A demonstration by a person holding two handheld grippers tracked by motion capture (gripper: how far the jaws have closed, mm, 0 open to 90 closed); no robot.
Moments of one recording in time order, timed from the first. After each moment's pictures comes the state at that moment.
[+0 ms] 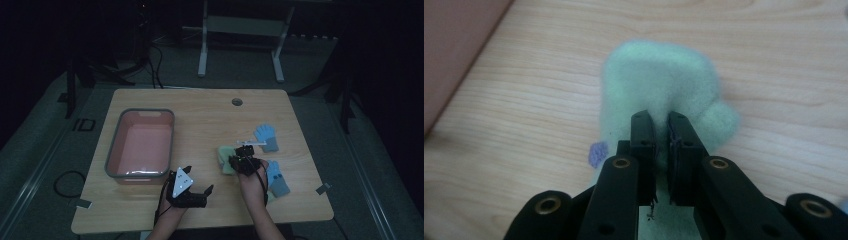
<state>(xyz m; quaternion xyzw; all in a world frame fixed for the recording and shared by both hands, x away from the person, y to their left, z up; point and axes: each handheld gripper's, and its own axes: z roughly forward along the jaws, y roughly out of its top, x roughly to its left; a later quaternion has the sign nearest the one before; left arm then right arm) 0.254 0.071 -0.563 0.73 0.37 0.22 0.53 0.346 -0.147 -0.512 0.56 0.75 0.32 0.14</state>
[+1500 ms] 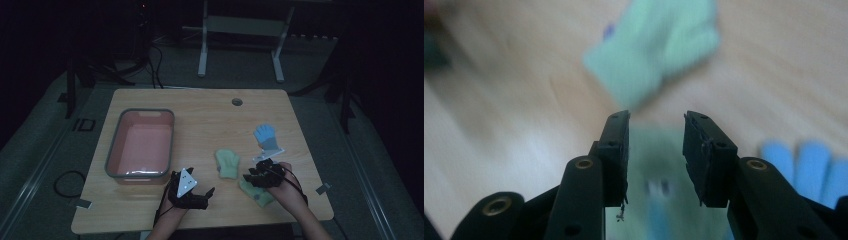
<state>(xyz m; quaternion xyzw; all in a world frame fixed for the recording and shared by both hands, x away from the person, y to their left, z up) 0.254 0.064 -0.566 0.76 0.35 0.22 0.50 0.317 -0.224 -0.503 0.35 0.89 0.28 0.09</state>
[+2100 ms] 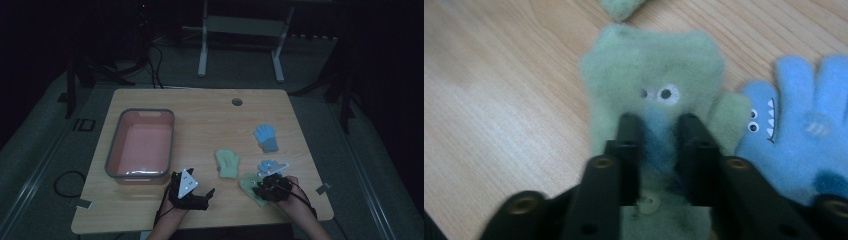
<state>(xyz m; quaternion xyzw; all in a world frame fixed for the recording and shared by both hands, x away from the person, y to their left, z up) 0.253 0.062 -0.567 0.77 0.35 0.23 0.49 0.296 -0.244 -0.531 0.35 0.90 0.24 0.10</state>
